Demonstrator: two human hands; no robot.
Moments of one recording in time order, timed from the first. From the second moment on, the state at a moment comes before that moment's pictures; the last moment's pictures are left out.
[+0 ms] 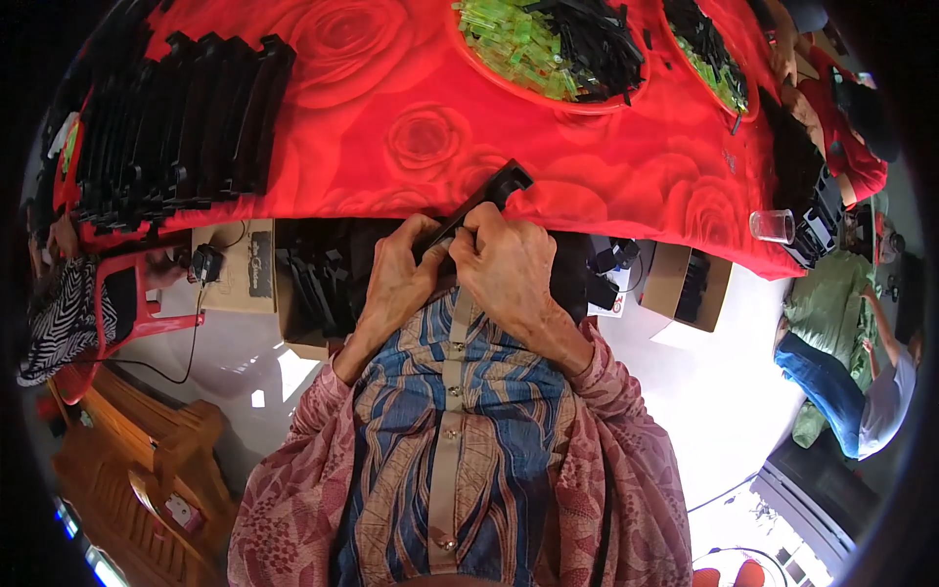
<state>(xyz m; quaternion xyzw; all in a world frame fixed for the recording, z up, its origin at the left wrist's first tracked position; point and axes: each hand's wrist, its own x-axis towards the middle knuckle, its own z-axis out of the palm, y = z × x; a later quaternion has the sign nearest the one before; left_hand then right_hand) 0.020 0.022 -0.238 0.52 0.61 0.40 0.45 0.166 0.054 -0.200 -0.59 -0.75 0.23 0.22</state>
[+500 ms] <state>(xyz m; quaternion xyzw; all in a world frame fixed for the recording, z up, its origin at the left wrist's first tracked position) 0.017 0.027 -0.239 0.46 0.61 0.38 0.52 0.191 0.063 -0.157 -0.53 -0.74 0.17 0.38</state>
